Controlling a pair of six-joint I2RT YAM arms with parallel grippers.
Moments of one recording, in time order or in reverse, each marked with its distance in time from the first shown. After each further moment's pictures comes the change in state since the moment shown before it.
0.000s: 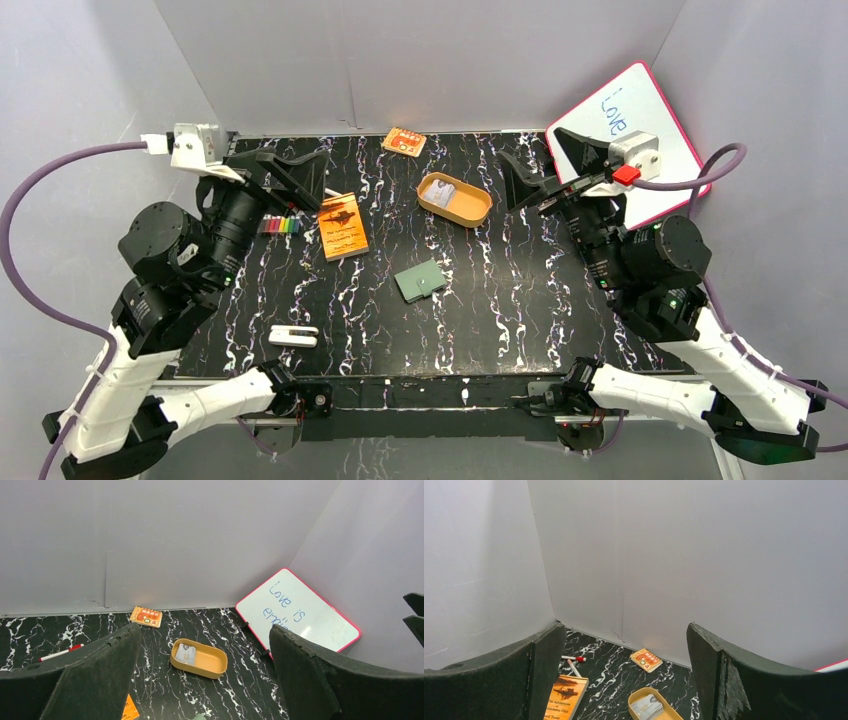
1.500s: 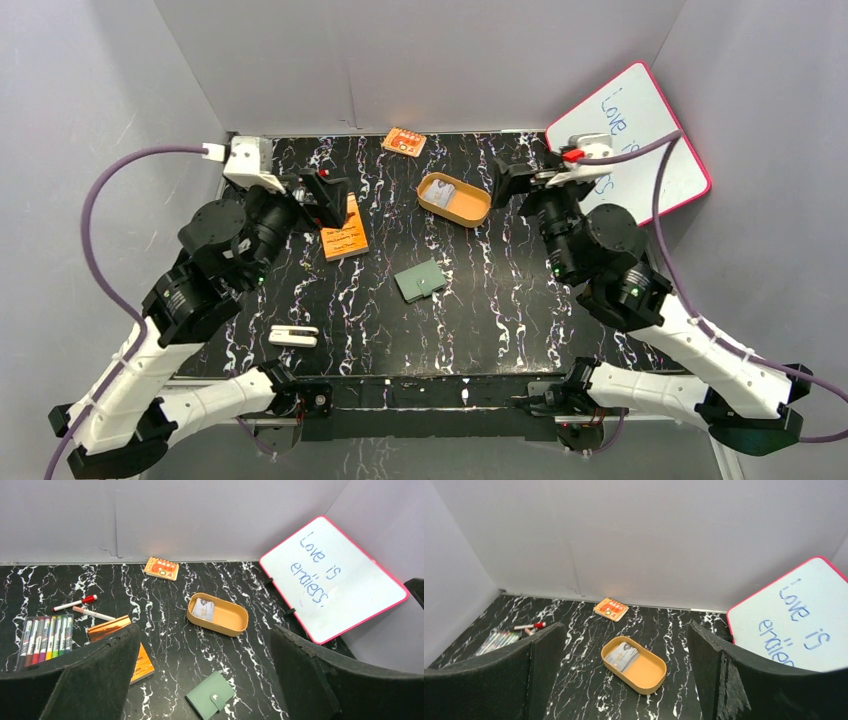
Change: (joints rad) left arm 0.000 0.006 -0.135 -0.107 -0.028 -0.061; right arm 0.001 0.081 -0.088 -0.066 0.281 0.117
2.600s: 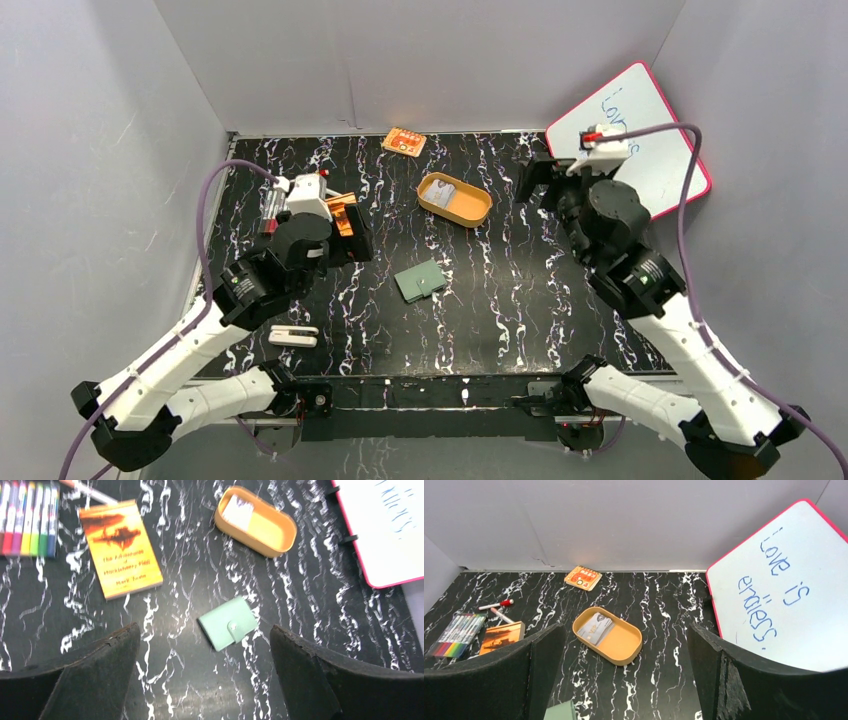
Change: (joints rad) left arm 0.000 0.030 -0.293 -0.185 -0.010 -0.355; right arm -0.347 -0.053 -0.021 -0.270 -0.222 0.220
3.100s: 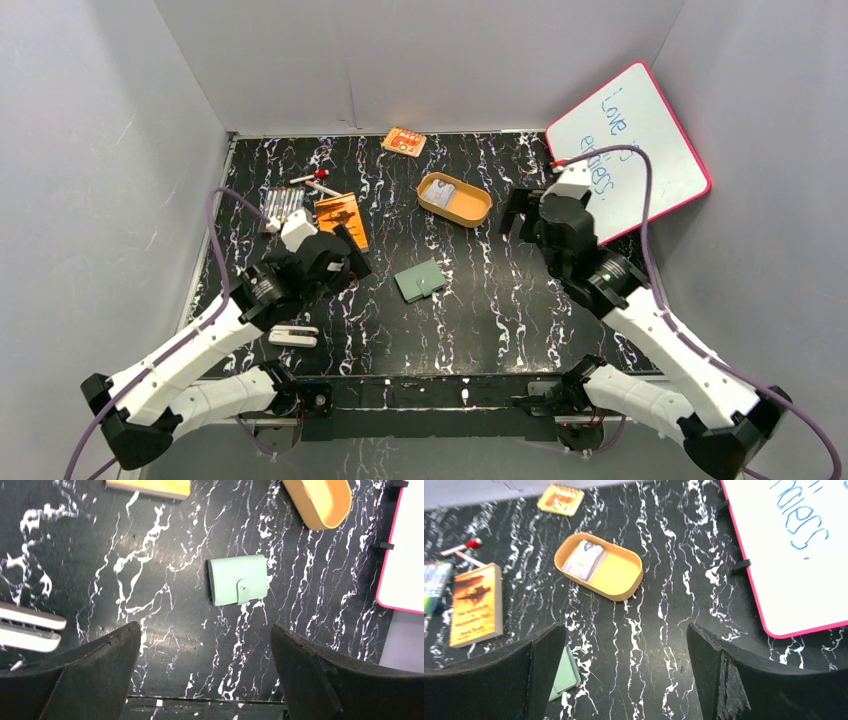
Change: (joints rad) left arm 0.000 -0.023 -0.141 -0.195 0.039 -0.559; right arm 0.000 0.090 -0.185 -0.113 0.013 0.268
